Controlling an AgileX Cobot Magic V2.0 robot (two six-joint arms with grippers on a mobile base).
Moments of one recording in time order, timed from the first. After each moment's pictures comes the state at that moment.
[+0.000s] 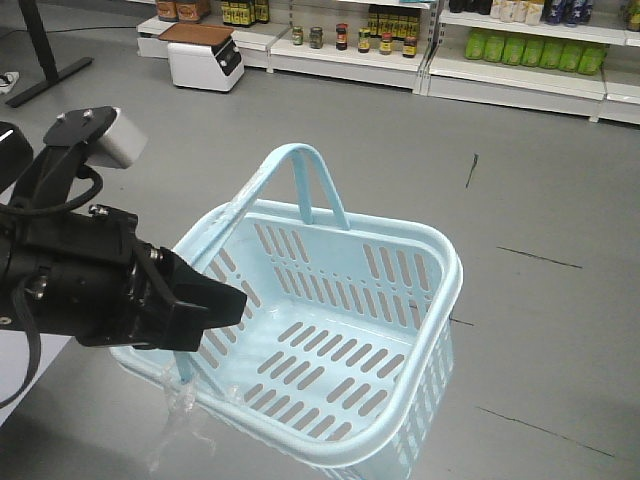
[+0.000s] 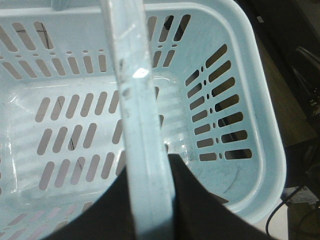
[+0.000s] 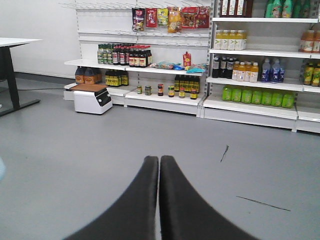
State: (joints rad) left arm -0.55 1.15 -1.09 -0.60 0.89 0.23; right arm 0.03 -0.01 0.03 -0.02 0.09 0.01
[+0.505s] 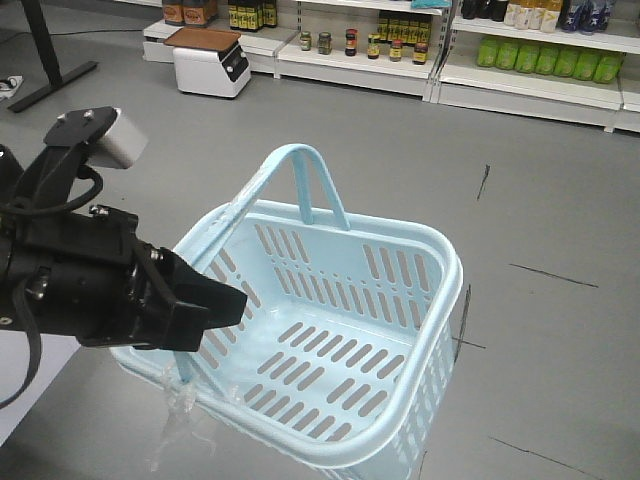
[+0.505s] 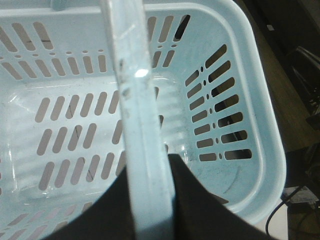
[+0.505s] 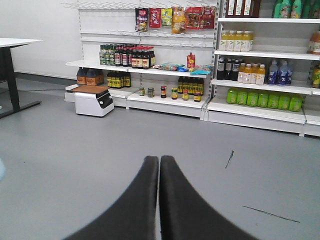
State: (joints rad) left arm -0.55 1.15 -1.09 -0.60 0.89 0.23; right arm 0.03 -0.01 0.03 -0.02 0.09 0.01
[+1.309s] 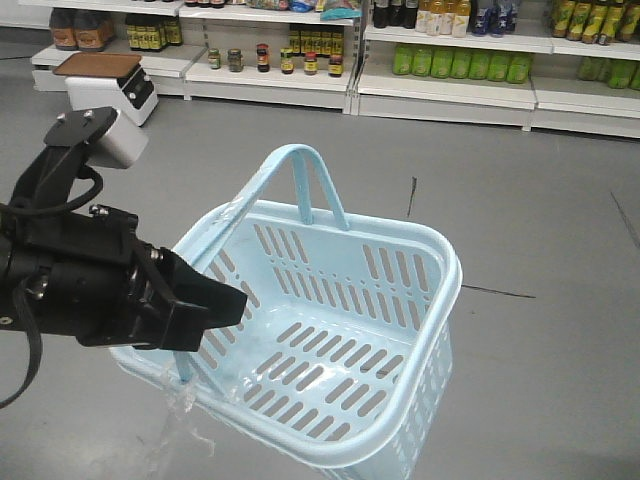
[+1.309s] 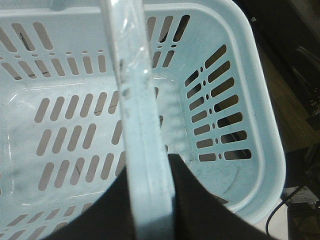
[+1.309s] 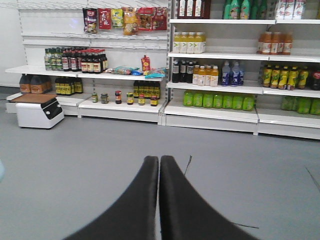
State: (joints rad) left arm -0.55 1.15 -1.09 -0.60 0.89 0.23; right arm 0.03 -0.01 0.03 -0.02 0.09 0.01
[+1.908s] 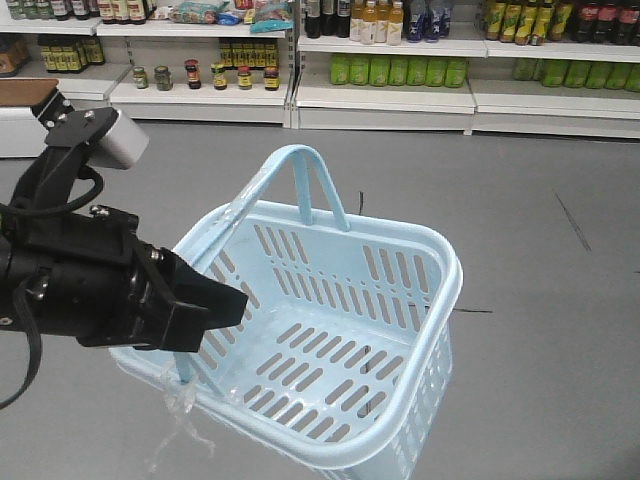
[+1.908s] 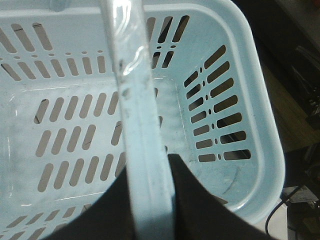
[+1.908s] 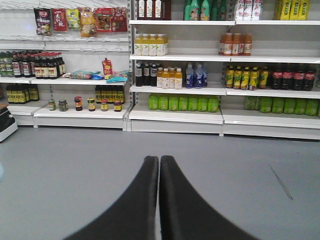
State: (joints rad) left arm -0.55 1.15 -1.09 -0.60 0.89 0.23; right arm 0.03 -0.01 0.03 -0.02 0.09 0.01
